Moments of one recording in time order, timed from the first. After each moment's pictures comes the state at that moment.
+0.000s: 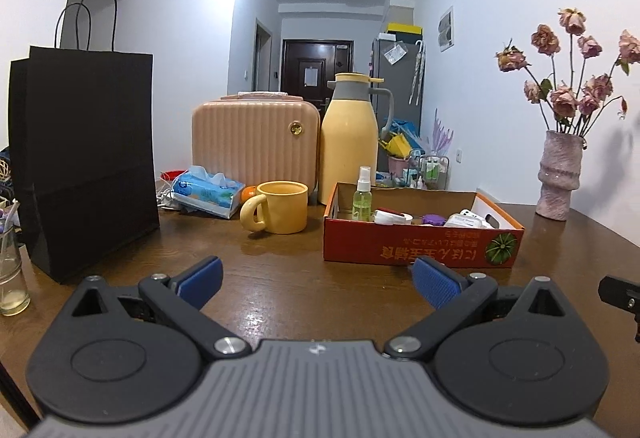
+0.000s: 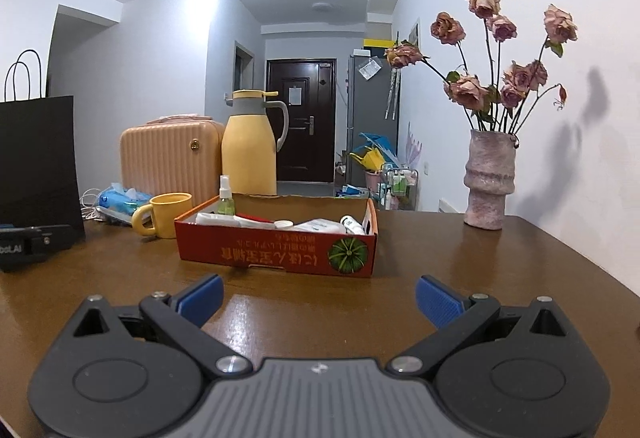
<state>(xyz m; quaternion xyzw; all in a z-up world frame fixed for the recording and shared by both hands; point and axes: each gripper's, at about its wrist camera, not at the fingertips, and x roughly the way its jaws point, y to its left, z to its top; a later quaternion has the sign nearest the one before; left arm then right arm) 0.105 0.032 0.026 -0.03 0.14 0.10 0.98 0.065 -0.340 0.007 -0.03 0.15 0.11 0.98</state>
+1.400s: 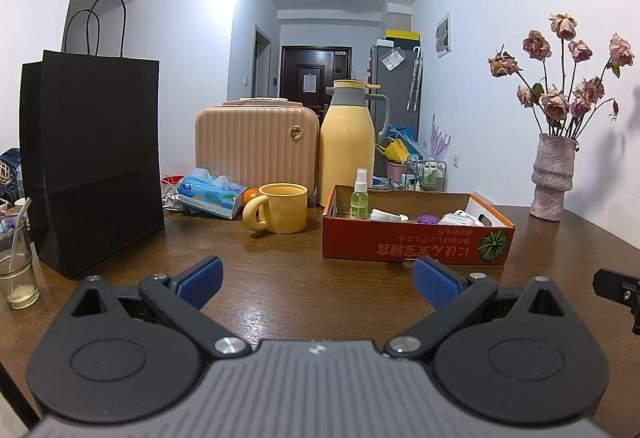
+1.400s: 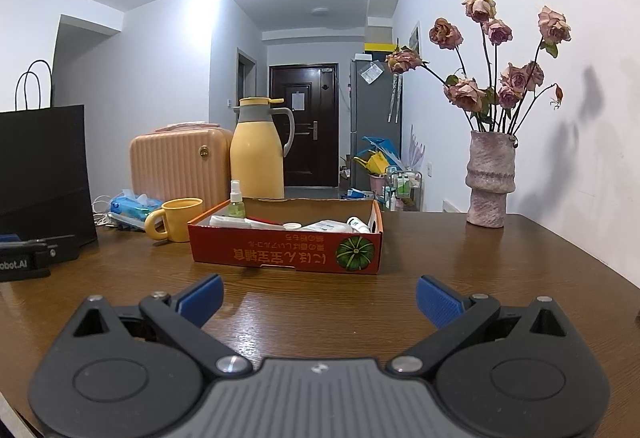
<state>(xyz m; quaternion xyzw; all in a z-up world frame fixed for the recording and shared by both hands) 0.073 0.026 0.024 -0.03 0.13 0.10 0.99 0.045 -0.343 0.008 -0.01 0.15 0.11 0.98</state>
